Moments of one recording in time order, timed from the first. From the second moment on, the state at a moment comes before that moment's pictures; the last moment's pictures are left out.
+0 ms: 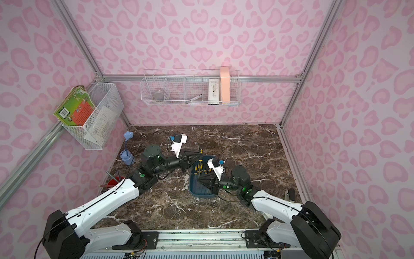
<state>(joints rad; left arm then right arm) -0.65 1.19 0.89 0.24 0.54 -0.48 0.75 1.20 0.45 0.69 -0.70 0.44</state>
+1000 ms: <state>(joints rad) -0.65 1.25 0.98 -0.26 0.19 -0.44 0.67 1.27 0.88 -0.46 0.01 0.41</state>
